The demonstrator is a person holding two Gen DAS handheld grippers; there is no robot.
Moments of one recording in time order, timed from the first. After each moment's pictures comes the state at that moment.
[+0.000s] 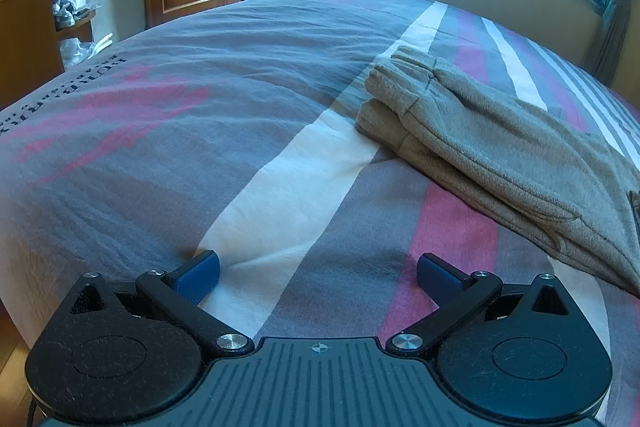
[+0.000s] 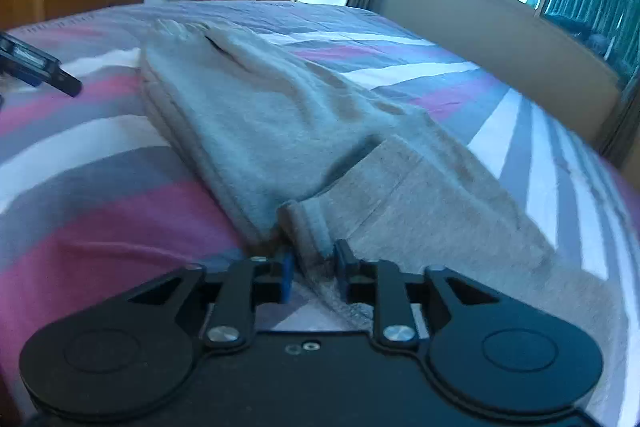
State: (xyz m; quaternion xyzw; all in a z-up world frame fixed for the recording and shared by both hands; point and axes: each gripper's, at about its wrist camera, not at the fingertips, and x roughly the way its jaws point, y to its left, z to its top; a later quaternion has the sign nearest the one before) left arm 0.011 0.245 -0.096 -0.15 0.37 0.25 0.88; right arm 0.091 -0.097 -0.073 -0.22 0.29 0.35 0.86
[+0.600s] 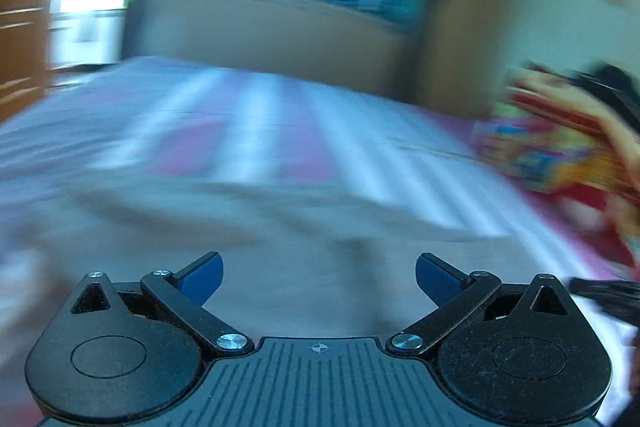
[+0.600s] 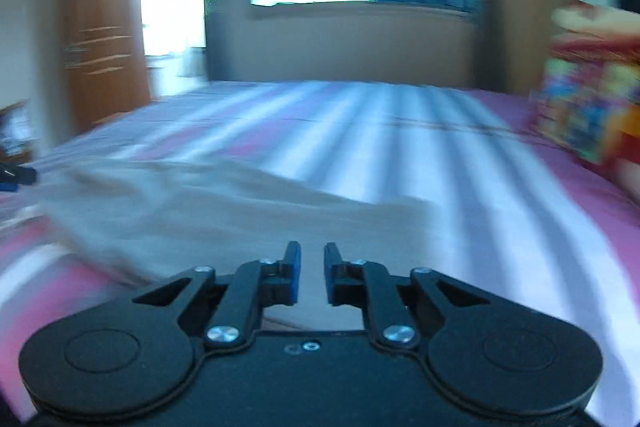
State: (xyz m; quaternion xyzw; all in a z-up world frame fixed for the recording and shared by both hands) left arm 0.101 0.068 -0.020 -0.10 0.25 -0.05 0.96; right arm 0.087 -0.272 -0.030 -0.01 0.26 0.17 0.95
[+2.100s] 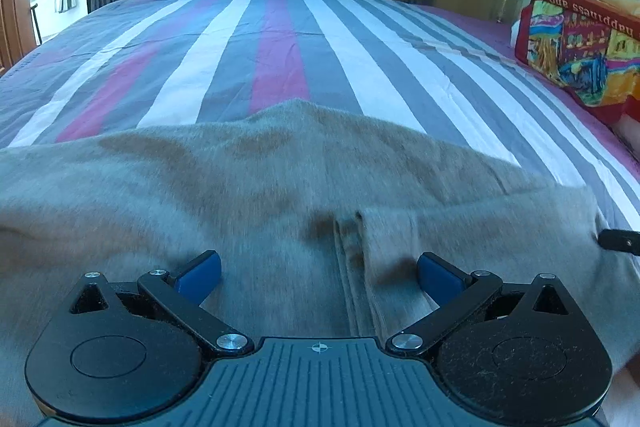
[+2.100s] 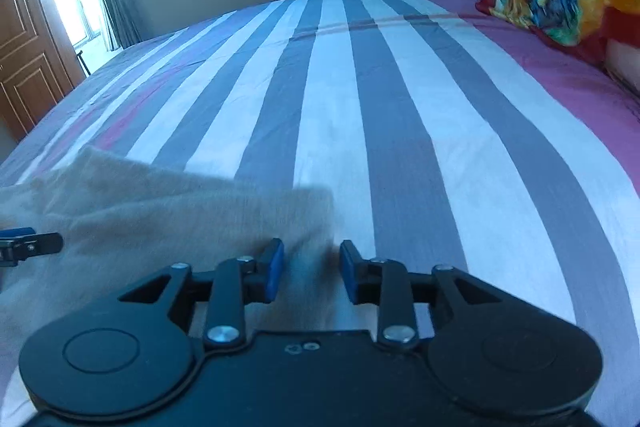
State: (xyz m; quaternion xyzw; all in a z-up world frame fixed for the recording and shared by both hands) left arm 0.240 0.030 -0.093 -0.04 0.38 0.00 0.92; right arm 0.200 -0.317 -0.083 0.08 0.39 0.11 0.91
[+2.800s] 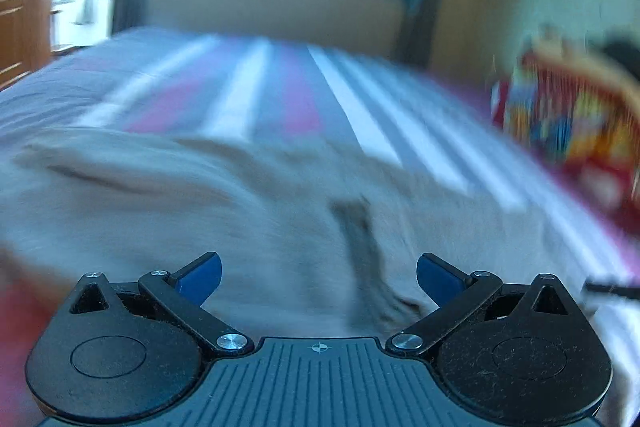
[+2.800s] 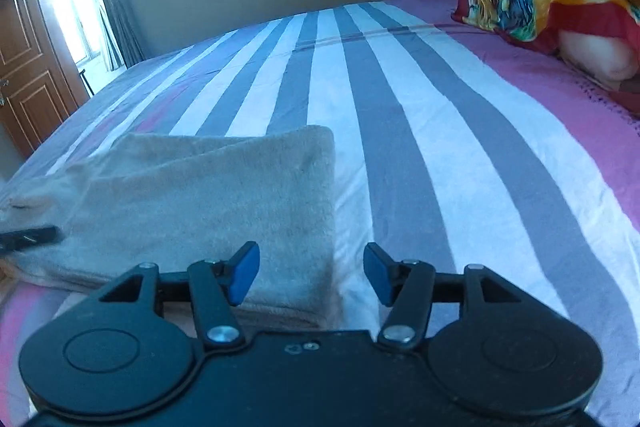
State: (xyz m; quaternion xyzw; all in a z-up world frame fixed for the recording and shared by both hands) left arm 0.112 0.089 -0.062 -0.12 0.27 0.00 0.96; right arm 0.117 -0.322 -0.062 0.09 0.36 0.10 0.92
